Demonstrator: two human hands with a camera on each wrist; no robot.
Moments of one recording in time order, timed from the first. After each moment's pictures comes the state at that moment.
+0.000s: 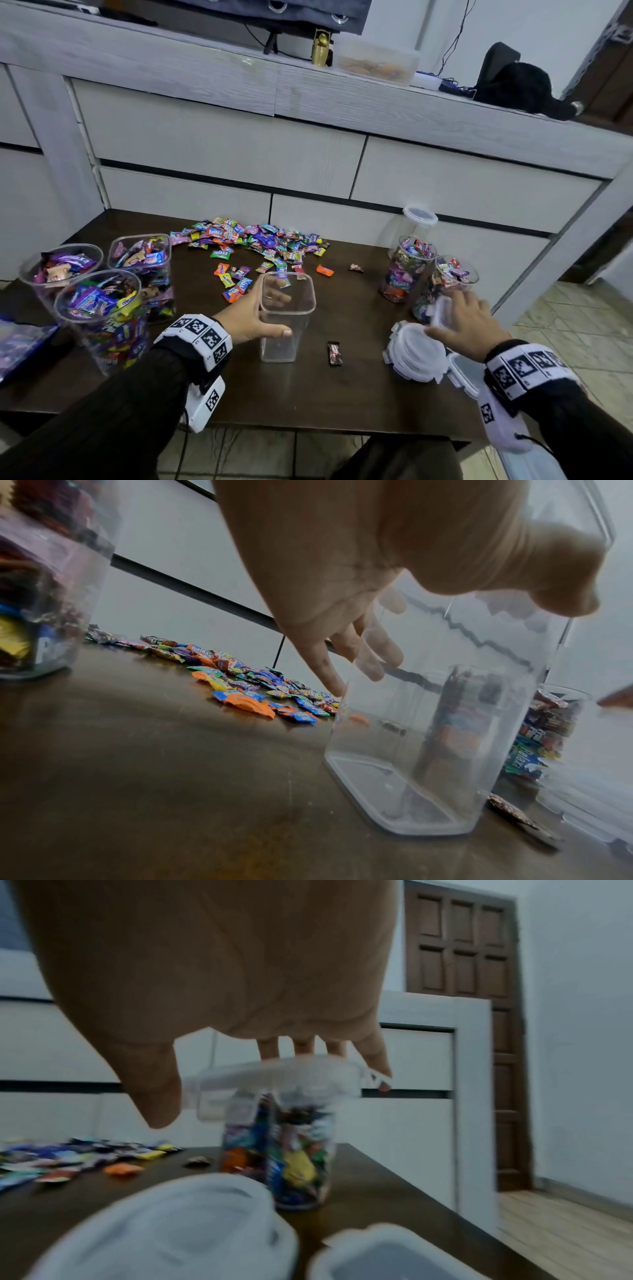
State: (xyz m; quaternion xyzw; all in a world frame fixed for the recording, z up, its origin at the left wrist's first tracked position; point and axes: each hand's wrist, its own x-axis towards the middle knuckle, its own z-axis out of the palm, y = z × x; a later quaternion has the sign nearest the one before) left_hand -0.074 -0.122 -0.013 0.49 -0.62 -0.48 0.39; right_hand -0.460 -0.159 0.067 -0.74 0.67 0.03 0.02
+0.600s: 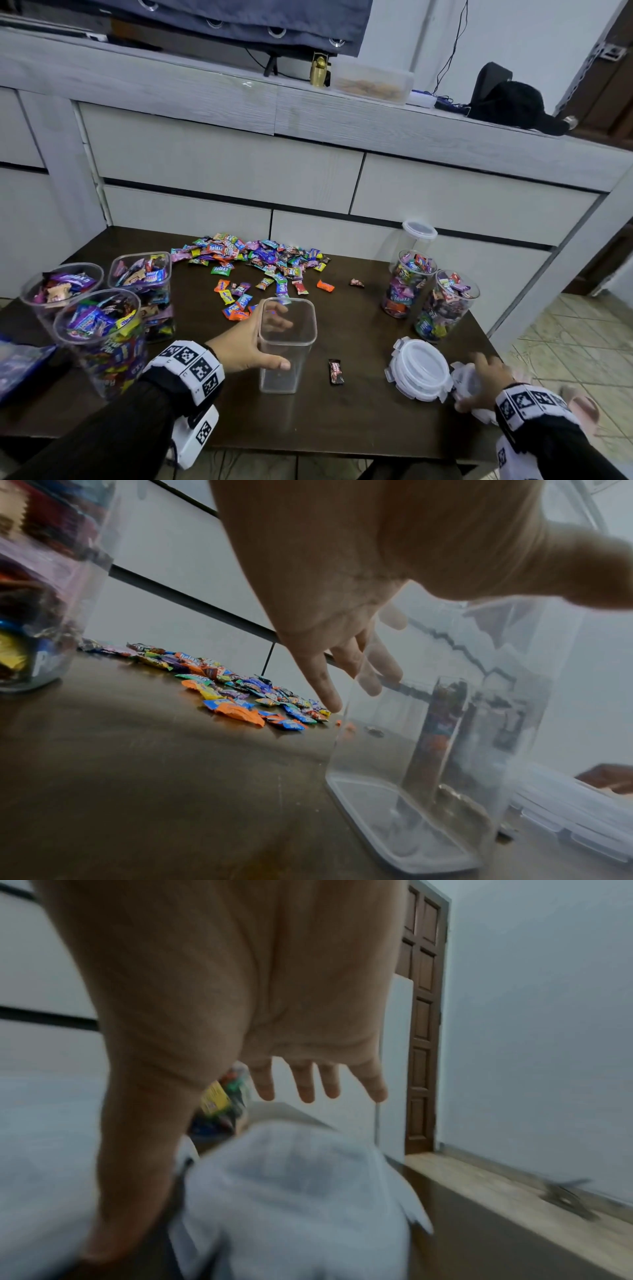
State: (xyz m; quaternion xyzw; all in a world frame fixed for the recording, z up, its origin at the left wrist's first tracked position) left_hand -0.073 -0.104 -0.011 0.46 -0.62 -0.50 0.38; right_hand -0.505 -0.159 0.005 -0.62 0.77 0.13 0.05
